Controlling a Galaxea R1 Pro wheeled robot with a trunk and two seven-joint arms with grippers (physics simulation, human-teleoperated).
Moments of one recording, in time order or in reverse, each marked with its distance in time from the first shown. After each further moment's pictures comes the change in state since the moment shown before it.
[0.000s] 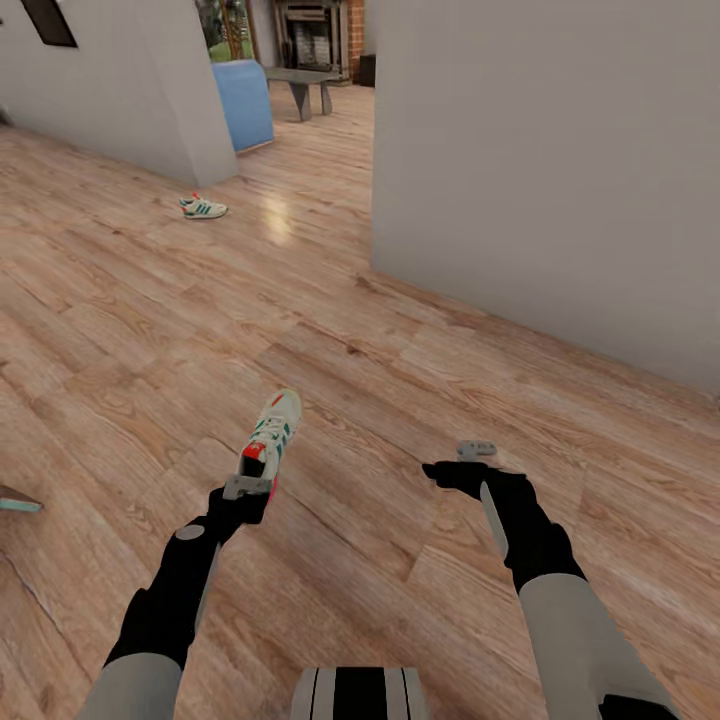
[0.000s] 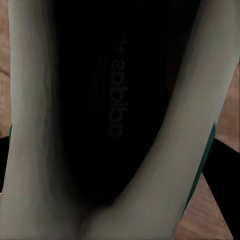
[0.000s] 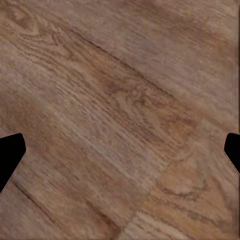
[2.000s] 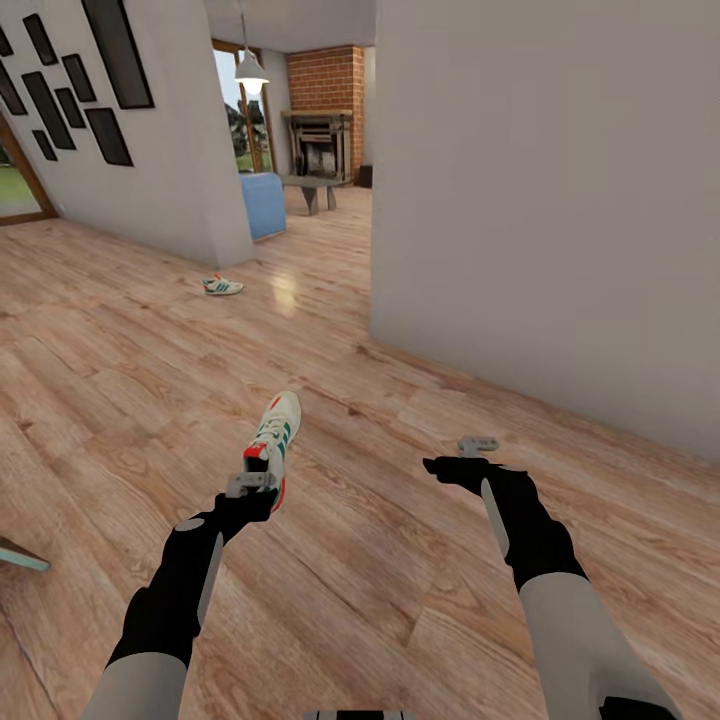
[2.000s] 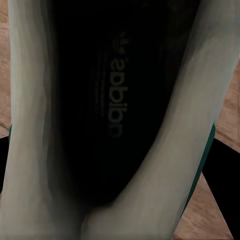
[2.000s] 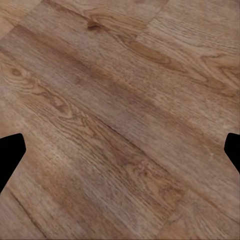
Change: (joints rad) left arm 0.002 -0.023 -0.003 -0.058 0.136 0.157 -0.005; right arm 0.000 0.002 0.001 -0.028 0.001 0.000 0.000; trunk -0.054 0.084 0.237
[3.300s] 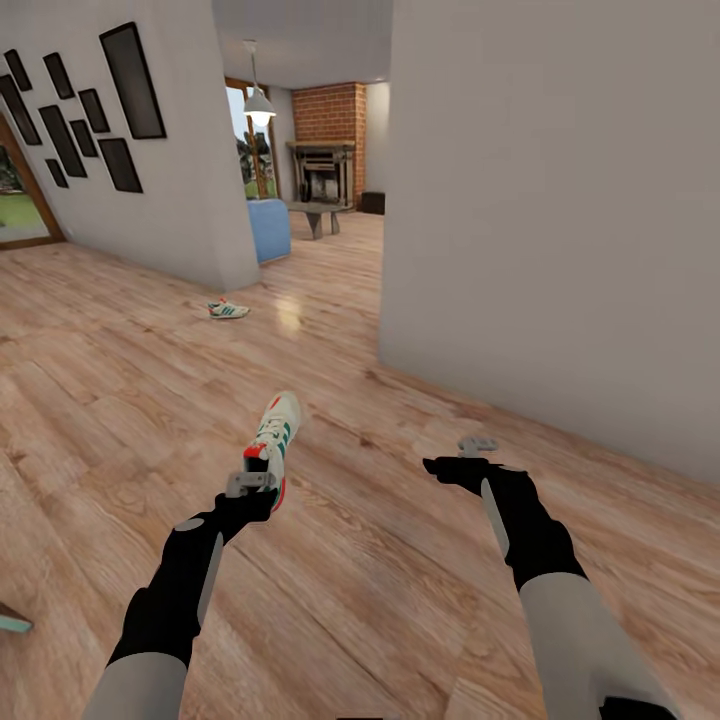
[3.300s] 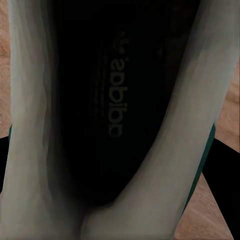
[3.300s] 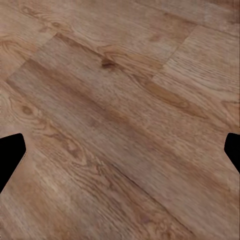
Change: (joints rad) left arm 0.000 0.000 0.001 0.000 0.004 0.001 -0.001; right arm 0.000 0.000 0.000 0.001 0.000 0.000 0.000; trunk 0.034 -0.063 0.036
